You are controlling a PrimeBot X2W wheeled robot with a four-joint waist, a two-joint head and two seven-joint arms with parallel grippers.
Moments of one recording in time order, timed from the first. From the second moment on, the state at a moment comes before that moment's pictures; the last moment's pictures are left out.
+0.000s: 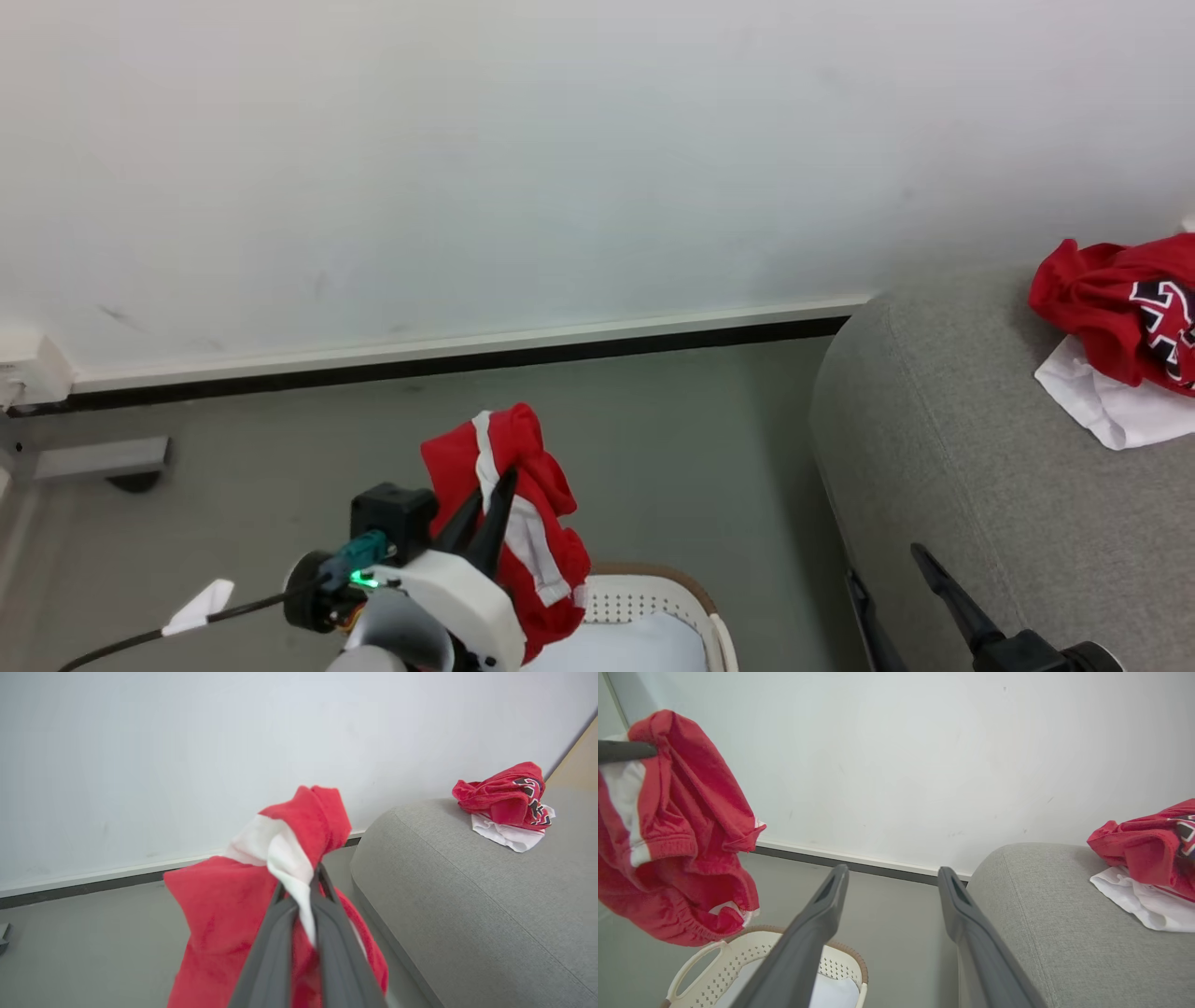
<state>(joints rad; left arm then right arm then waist) -0.27 0.12 -0.39 0.30 -0.33 0.02 -0.03 -0.04 -0.09 0.22 0.29 0.12 0.13 -0.26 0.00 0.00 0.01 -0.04</state>
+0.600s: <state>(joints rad) -0.16 0.20 -0.40 -0.08 -0.33 0.09 0.15 -0.05 -0.30 0.58 0.12 0.25 0.13 -0.26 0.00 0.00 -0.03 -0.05</state>
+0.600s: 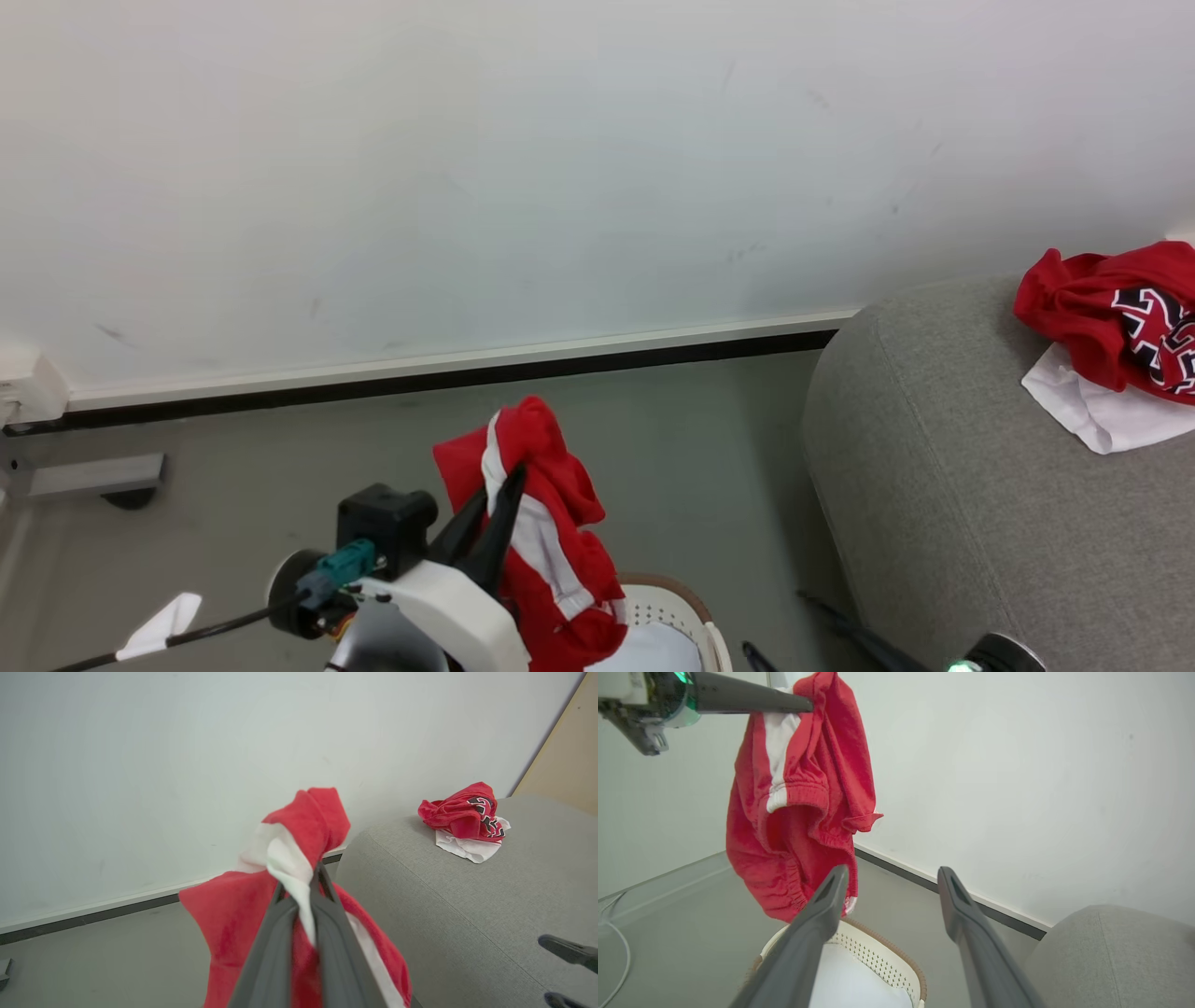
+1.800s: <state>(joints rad) -0.24 0.14 -0.53 -0.10 -0.33 0.06 0.19 -0.48 -0.06 0.89 0.54 0.51 0.13 -0.26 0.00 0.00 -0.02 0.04</state>
